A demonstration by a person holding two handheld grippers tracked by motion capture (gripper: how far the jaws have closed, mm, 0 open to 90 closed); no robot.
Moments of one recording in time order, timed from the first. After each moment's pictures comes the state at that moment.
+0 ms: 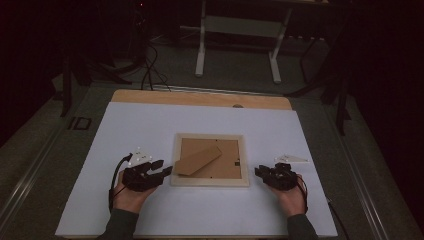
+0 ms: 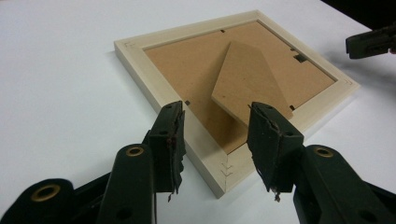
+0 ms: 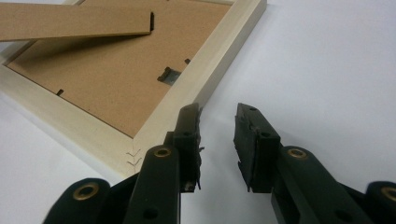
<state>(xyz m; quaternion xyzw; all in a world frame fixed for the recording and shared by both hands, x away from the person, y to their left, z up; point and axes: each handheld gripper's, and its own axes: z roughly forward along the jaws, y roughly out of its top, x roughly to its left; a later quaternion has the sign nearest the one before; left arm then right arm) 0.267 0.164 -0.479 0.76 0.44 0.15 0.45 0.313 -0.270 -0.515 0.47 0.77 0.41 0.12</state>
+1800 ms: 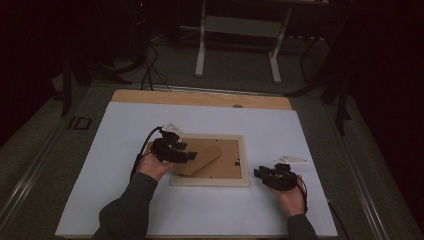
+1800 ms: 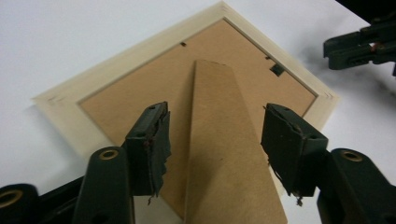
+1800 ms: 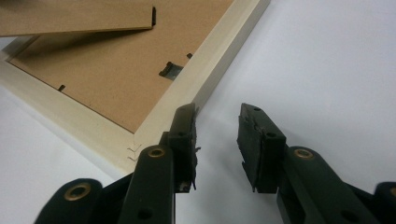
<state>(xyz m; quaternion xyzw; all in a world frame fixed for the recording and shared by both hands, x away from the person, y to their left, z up) 0.355 0.110 -0.460 0.83 0.39 0.04 0.40 0.314 -0.270 -0.519 0.46 0.77 0.42 0.11</state>
